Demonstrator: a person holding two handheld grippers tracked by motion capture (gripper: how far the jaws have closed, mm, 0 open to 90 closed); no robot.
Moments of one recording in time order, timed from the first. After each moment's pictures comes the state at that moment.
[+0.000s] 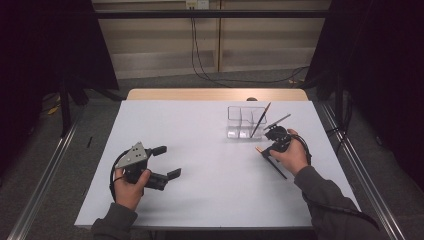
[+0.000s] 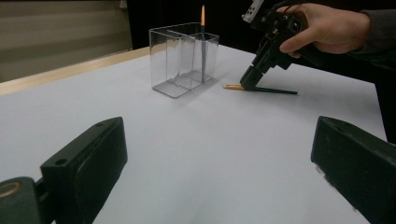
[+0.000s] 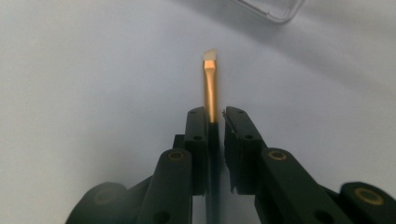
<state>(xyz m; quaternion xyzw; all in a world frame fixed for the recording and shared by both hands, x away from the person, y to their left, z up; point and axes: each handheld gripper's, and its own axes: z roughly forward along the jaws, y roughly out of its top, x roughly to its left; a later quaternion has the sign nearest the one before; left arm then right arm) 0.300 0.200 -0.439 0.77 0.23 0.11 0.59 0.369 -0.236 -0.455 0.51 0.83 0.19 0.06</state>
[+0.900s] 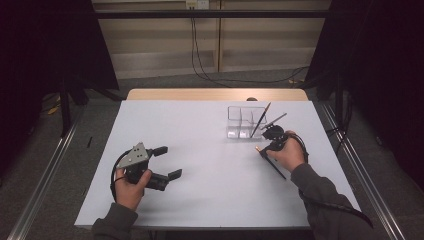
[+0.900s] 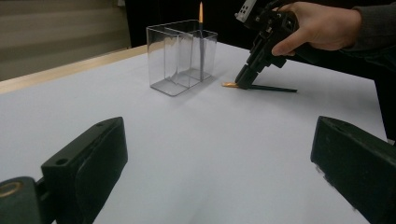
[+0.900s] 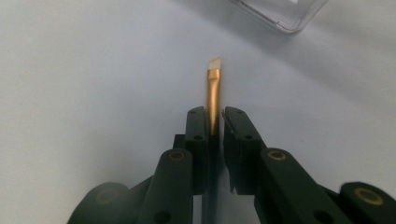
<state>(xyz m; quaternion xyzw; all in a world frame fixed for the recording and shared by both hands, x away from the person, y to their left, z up) 0.300 0.197 -0.440 0.77 0.23 0.11 0.58 0.375 -0.232 -0.457 0.50 0.84 0.19 0.06</state>
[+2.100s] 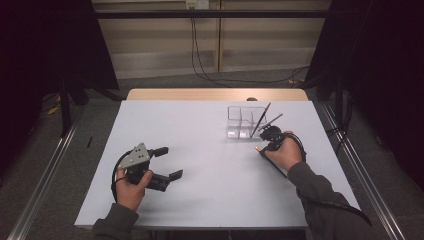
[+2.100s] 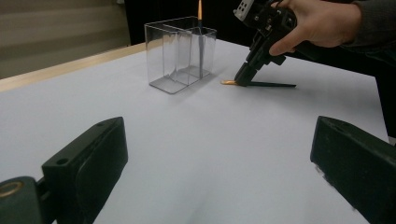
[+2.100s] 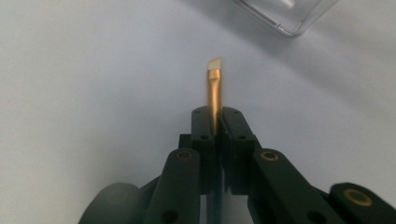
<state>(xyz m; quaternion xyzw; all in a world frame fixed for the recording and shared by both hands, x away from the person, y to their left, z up) 0.298 0.196 -0.440 0.77 0.23 0.11 0.58 0.374 -0.224 -0.457 0.49 0.85 0.17 0.09</state>
